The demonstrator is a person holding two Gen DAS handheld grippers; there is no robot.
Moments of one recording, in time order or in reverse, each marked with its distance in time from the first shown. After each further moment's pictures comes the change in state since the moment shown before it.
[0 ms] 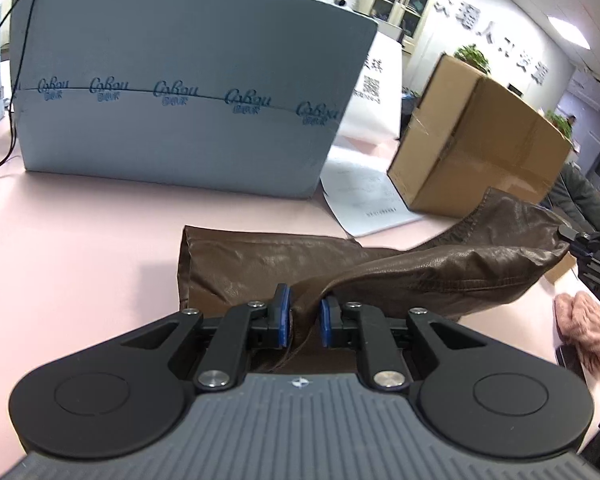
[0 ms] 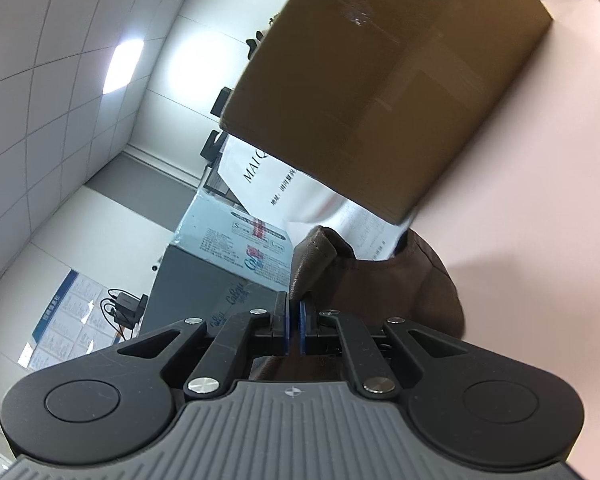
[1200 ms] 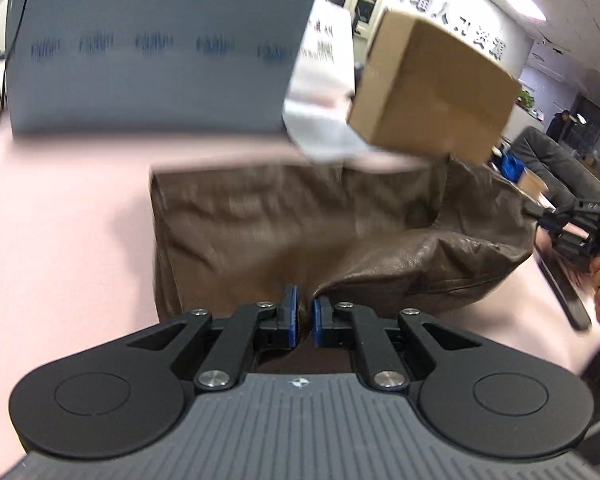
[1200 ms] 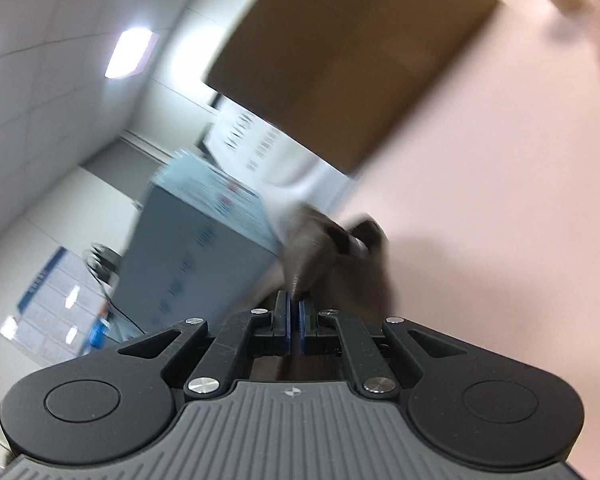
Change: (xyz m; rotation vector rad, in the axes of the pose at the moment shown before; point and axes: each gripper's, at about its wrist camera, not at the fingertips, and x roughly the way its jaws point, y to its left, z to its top) left arm -0.047 0.017 -0.132 0.089 0.023 -0.144; right arm -0.073 -0.083 -0.114 -0.067 -0.013 -0.049
